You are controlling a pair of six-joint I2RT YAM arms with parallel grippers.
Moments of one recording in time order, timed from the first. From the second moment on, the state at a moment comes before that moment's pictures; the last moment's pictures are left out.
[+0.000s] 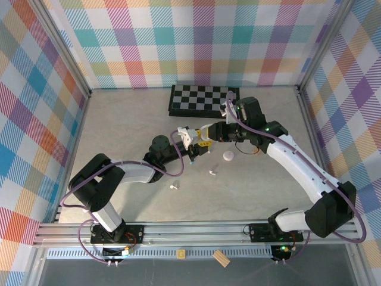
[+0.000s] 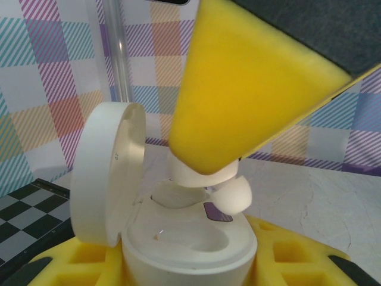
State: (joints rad) left arm -0.69 1.66 0.69 1.07 0.46 0.02; right arm 0.52 1.34 1.25 -0.60 -0.49 0.46
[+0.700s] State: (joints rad) left arm -0.70 1.67 0.70 1.07 0.45 0.01; right arm 0.53 1.37 1.25 -0.56 -0.48 0.47
